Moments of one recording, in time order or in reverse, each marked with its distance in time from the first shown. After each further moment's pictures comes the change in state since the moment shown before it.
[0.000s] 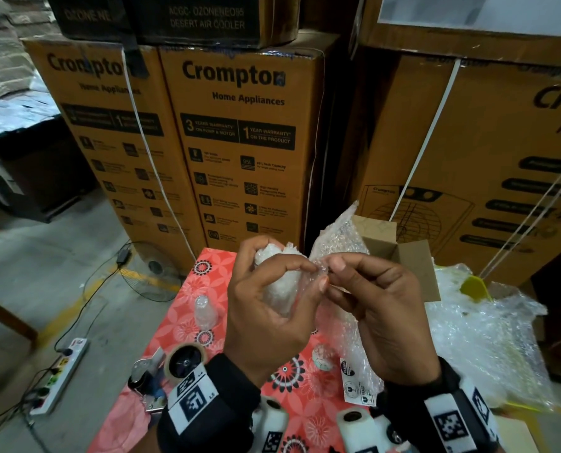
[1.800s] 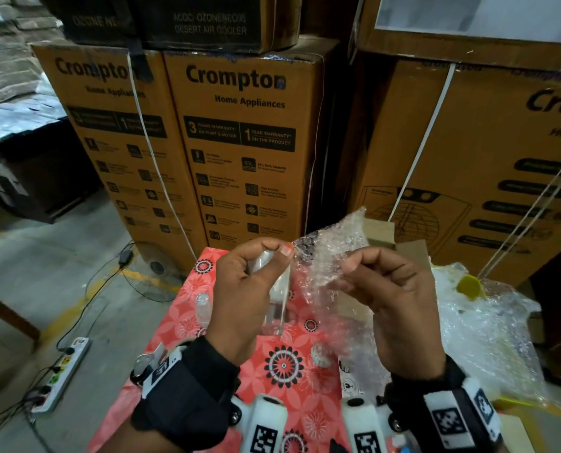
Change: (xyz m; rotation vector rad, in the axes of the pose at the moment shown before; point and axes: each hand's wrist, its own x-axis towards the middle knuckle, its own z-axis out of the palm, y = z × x) left_hand 0.012 0.008 -0.016 -0.506 -0.012 -0.597; right_hand -0.008 -0.009 -0.014 -0.169 0.023 -0.144
